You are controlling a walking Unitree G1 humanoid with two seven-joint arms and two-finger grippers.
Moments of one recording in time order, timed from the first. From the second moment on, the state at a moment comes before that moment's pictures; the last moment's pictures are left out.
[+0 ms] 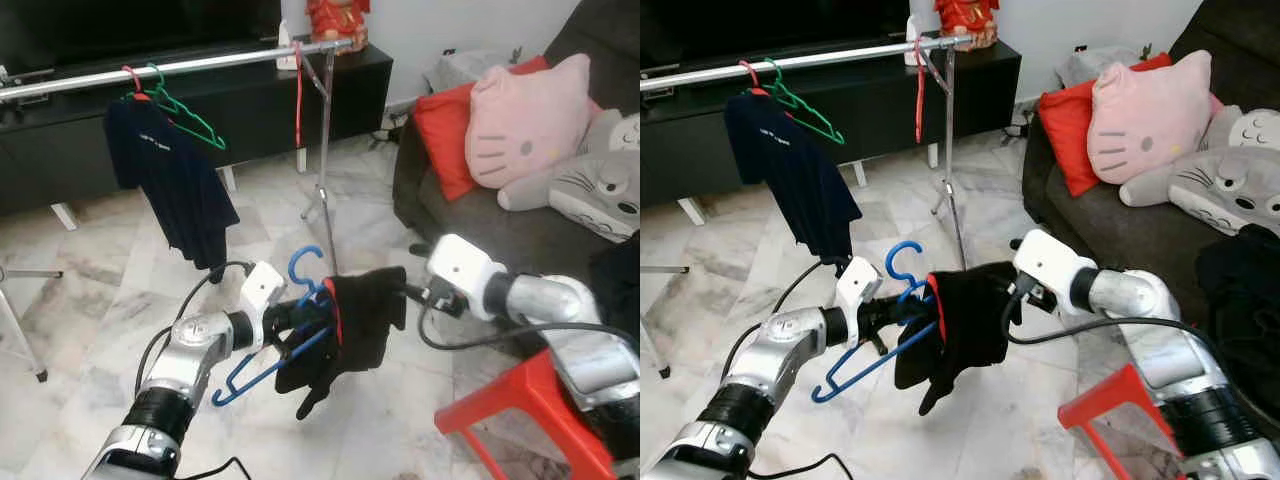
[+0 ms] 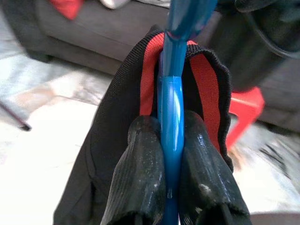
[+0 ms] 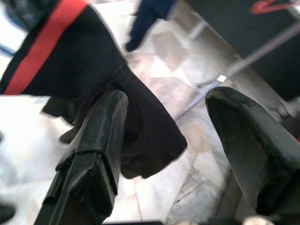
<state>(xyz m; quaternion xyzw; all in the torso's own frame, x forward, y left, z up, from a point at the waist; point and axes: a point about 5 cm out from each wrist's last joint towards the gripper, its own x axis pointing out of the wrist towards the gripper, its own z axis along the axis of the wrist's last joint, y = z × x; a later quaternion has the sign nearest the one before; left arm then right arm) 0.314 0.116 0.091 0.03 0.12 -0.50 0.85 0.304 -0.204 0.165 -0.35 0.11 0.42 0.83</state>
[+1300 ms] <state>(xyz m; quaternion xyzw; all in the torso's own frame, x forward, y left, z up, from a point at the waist) 0.299 0.099 0.108 0.08 0.09 -0.62 0.78 0.299 -0.224 0.130 -0.36 0.14 0.56 0.73</state>
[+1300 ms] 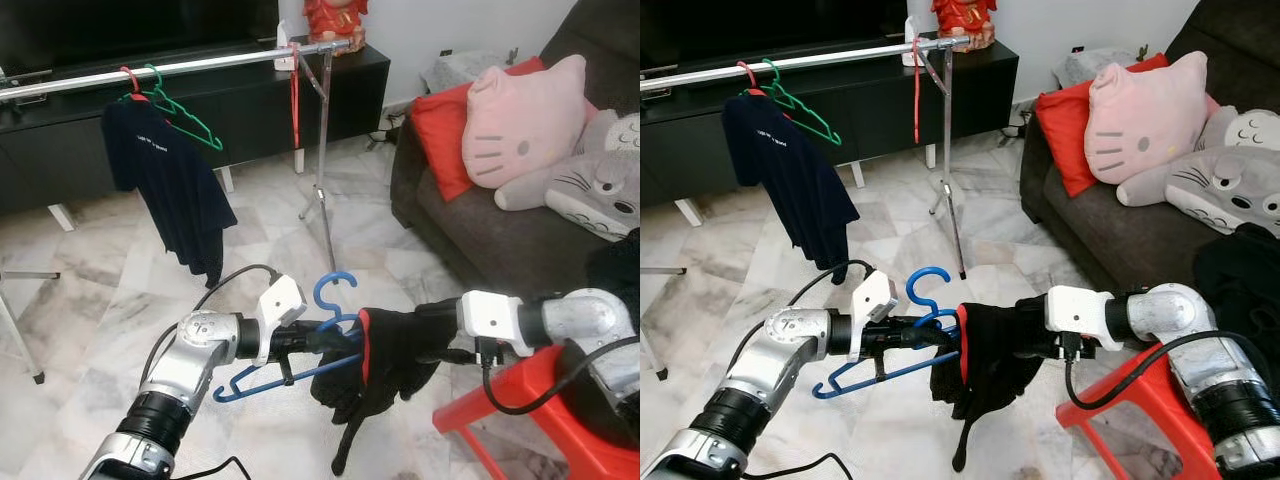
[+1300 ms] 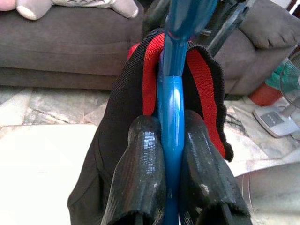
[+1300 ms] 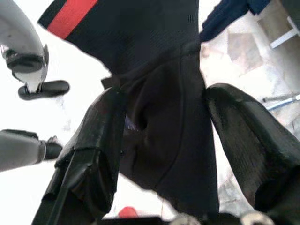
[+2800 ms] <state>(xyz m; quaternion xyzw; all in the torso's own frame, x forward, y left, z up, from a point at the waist) 0.293 0.089 0.112 0.09 0.09 -0.64 0.76 0.302 -0.211 0.121 -0.30 0.15 0.61 0.72</state>
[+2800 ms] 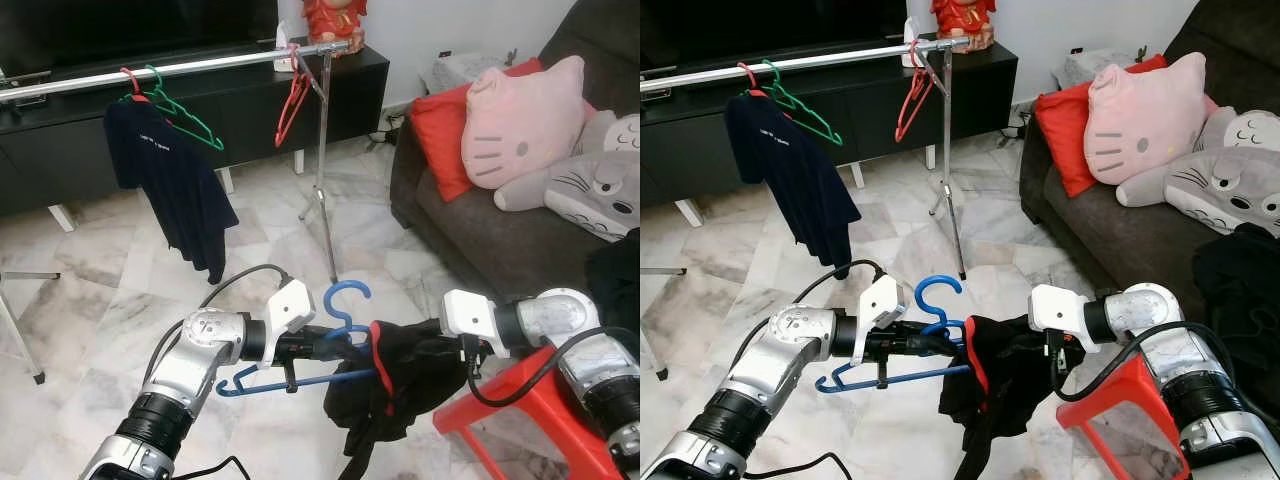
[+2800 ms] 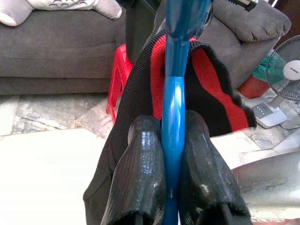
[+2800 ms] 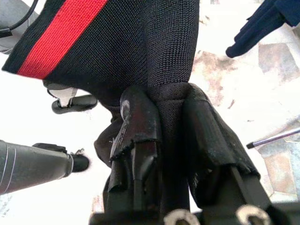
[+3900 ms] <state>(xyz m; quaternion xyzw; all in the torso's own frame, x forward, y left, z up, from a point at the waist) 0.300 0.111 0.122 0.12 0.09 -0.64 0.76 0.300 -0.205 0.107 -0.29 0.17 0.61 0.72</state>
